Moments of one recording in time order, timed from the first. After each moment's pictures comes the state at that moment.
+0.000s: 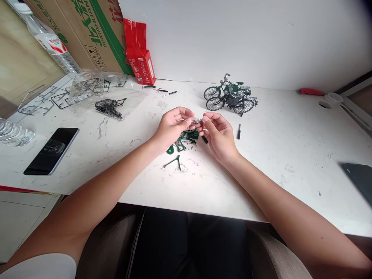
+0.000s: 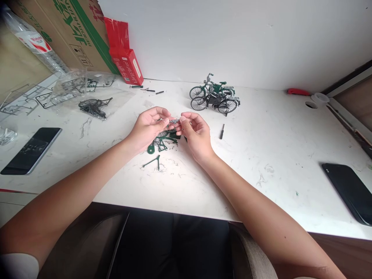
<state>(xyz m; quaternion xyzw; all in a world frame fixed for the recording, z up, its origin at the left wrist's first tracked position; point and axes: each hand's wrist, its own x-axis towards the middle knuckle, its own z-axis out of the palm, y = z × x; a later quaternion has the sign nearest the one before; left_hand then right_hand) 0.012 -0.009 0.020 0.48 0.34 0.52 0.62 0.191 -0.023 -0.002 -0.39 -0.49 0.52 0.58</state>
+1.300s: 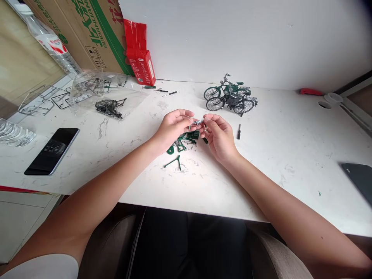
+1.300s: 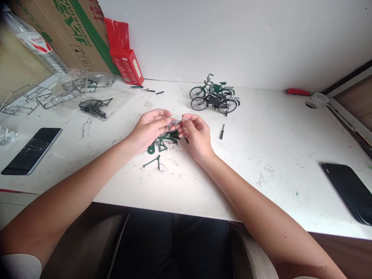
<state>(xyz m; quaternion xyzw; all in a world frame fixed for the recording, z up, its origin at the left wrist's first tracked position) 0.014 -0.010 0.027 0.44 0.37 0.49 0.66 0.192 -0.025 0.003 -0.38 -0.42 0.58 0.59</state>
